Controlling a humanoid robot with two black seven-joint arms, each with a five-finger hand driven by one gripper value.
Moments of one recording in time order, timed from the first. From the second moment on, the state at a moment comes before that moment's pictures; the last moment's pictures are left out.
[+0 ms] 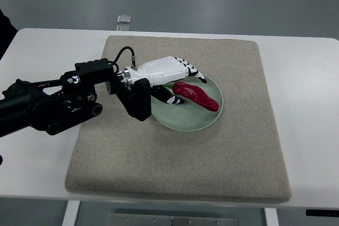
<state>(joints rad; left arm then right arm) -0.98 0.35 -0.24 -1.08 1.65 0.14 -0.39 0.03 0.00 0.02 0.11 -0.13 -0.10 0.06</state>
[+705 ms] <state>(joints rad) -0.97 0.35 -0.39 -1.00 0.69 0.31 -0.39 0.03 0.00 0.02 0.11 -0.13 -0.10 0.06</state>
